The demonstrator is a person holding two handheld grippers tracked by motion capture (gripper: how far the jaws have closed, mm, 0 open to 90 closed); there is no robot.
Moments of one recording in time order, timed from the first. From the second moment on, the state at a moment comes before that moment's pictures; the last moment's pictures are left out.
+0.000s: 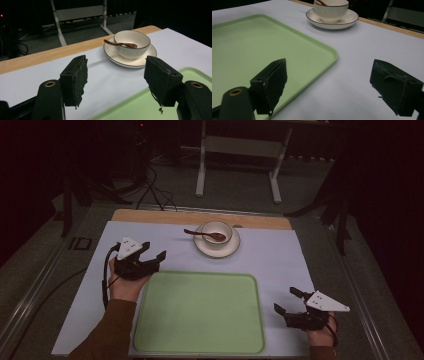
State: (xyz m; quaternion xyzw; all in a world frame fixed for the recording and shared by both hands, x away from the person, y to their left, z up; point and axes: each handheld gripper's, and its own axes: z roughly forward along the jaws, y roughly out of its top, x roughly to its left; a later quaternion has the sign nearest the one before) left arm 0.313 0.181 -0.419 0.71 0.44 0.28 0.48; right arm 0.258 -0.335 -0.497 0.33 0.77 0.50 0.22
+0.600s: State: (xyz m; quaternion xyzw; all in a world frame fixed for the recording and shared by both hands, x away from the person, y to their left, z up) left arm 0.359 0.162 -0.418 0.71 0.45 0.26 0.47; right arm 0.258 -0.336 -0.497 0.33 0.77 0.50 0.22
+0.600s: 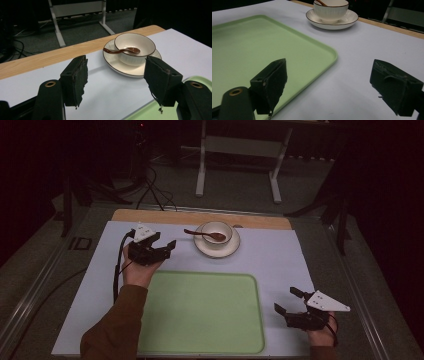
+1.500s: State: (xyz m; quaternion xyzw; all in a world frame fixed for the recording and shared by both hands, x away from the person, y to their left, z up) left arm 0.434 0.134 -0.432 0.71 0.47 0.23 0.46; right arm 0.260 -0.336 -0.498 0.32 0.77 0.51 0.22
